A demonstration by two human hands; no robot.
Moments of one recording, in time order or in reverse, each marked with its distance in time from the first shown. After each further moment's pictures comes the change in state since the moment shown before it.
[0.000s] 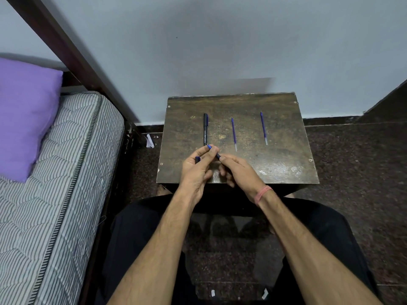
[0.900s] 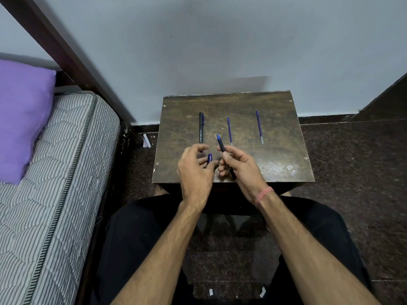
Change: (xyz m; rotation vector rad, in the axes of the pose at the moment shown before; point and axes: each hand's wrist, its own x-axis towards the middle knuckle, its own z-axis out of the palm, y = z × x) left_hand -0.022 -0.008 0.009 0.842 0.218 0.579; right_hand -0.003 0.009 -0.015 0.365 0.048 -0.092
